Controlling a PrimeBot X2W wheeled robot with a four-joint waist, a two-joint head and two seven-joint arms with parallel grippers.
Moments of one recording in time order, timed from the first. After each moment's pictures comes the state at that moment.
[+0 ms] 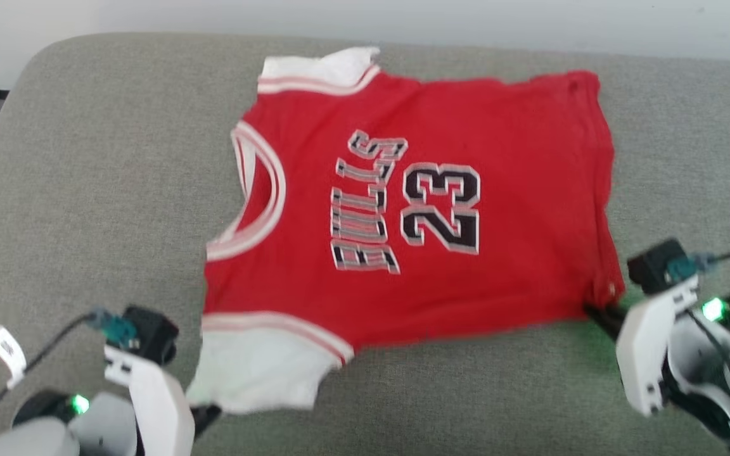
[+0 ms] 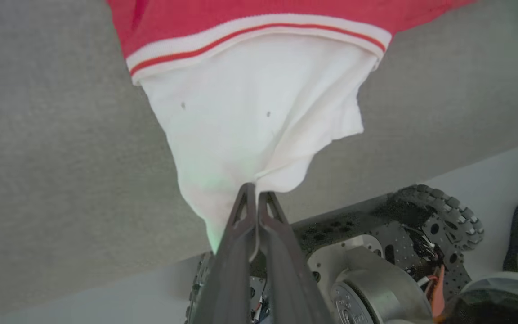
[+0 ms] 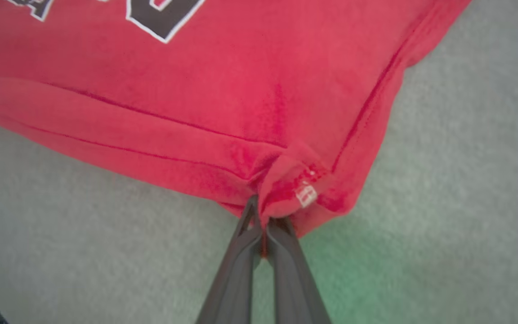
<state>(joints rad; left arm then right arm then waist) -0.55 1.08 -1.13 -0.31 -1.31 0.36 0.42 -0.32 -0.54 0.41 0.18 0.58 0.13 0.51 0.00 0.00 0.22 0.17</state>
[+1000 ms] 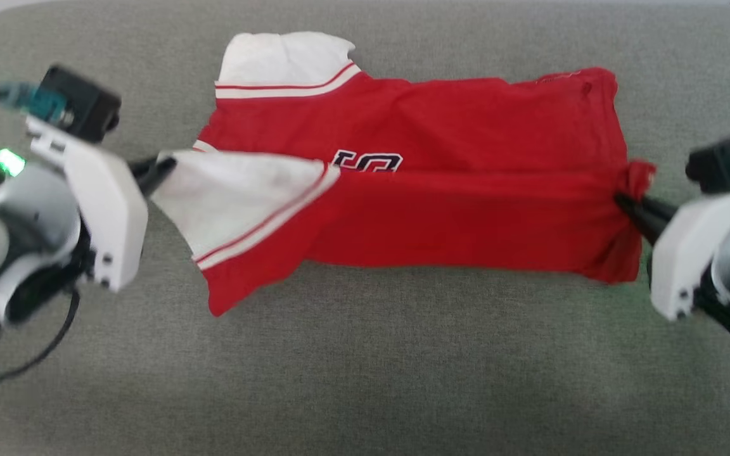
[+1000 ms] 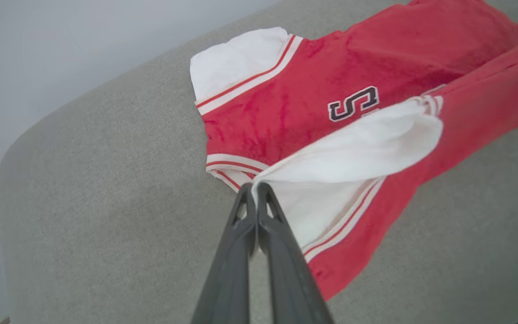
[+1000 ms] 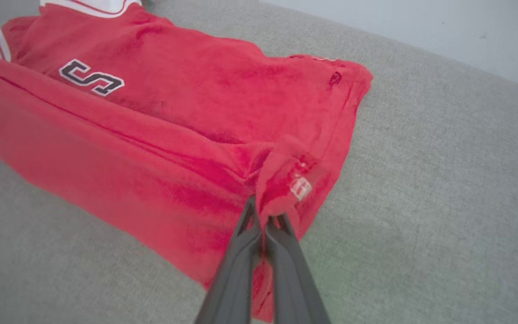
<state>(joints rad) -0.95 1.02 -1.00 -0.12 -1.09 0.19 0.49 -0.38 -0.47 0.16 -0.05 0.51 0.13 0.69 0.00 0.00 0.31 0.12</state>
